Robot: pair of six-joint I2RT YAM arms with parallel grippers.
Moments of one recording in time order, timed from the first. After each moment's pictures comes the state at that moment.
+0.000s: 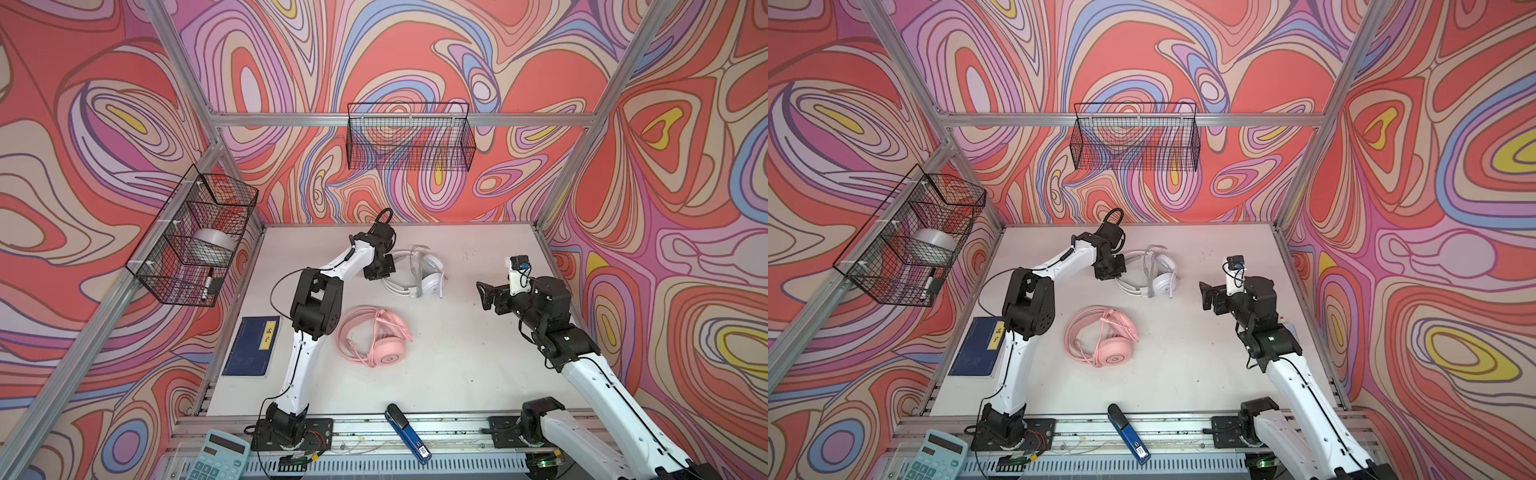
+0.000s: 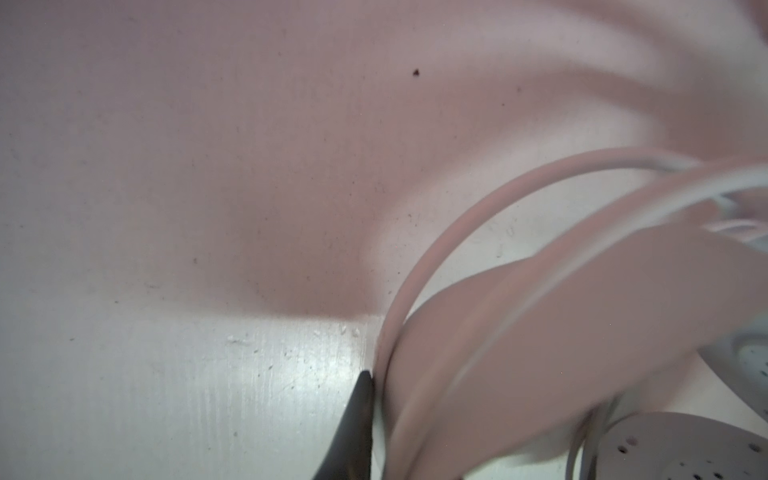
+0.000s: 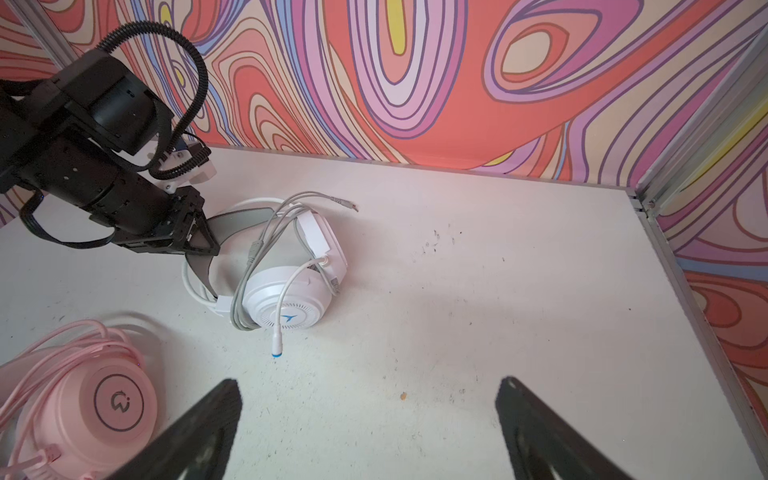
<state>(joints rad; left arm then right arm) -0.44 2.33 1.98 -0.88 0.04 -0.64 0.16 0.86 0.68 -0.21 -0.10 0.02</state>
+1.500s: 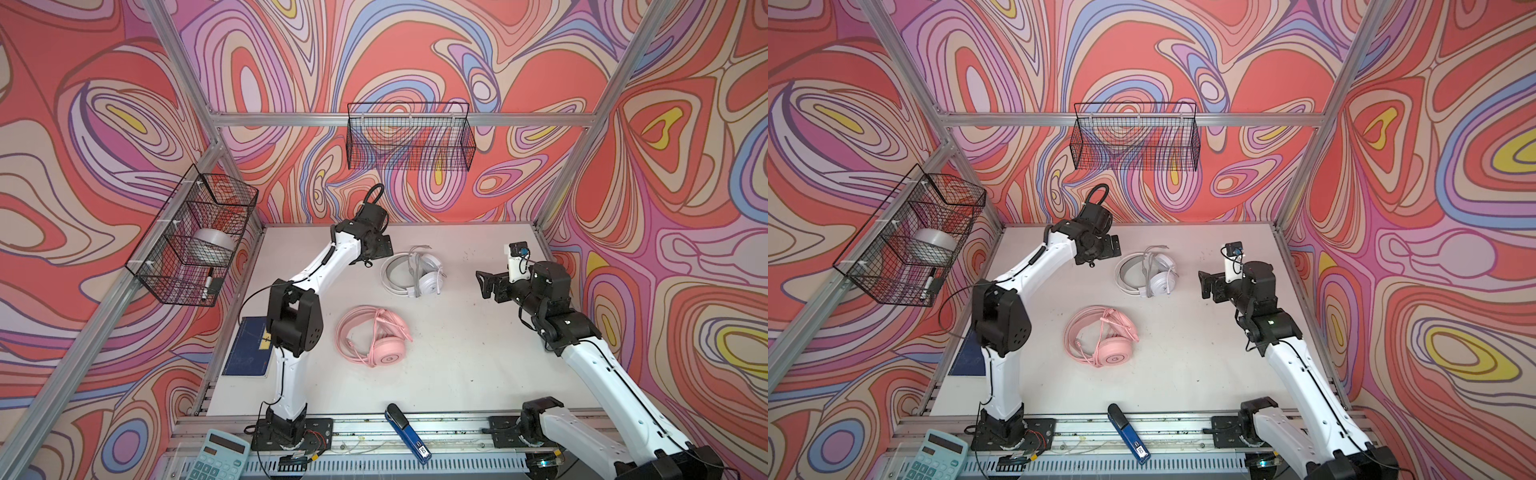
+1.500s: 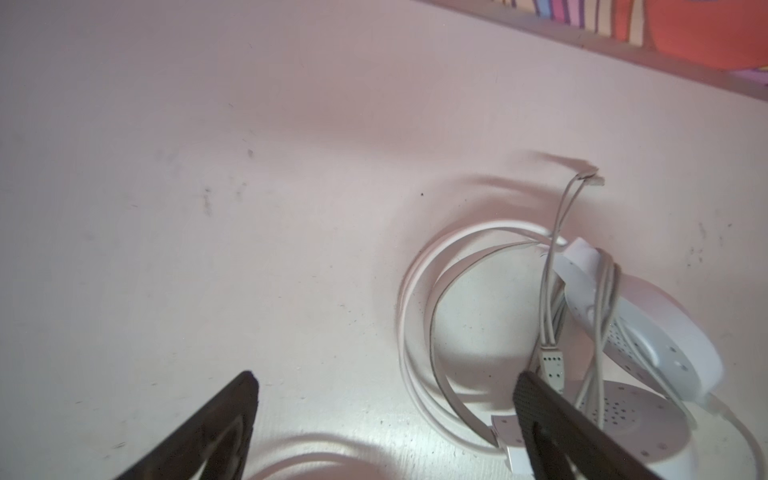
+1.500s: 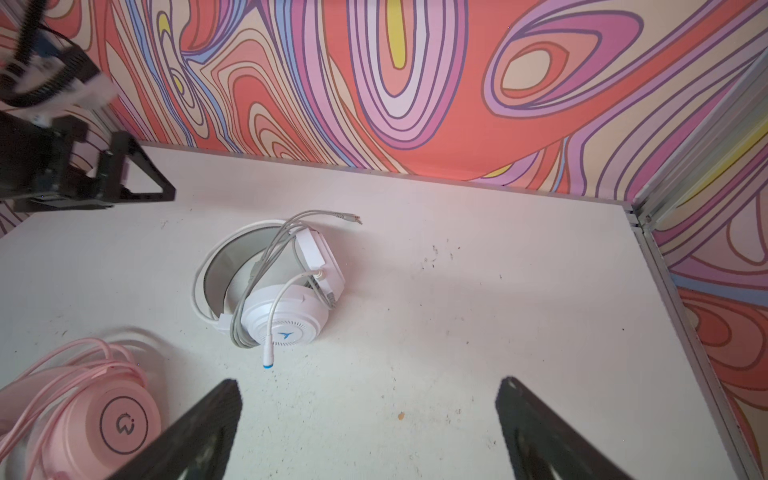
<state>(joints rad) -0.43 1.99 1.89 -0.90 -0.20 -0.59 0.16 0.97 0.84 -0.27 -0.10 0.01</state>
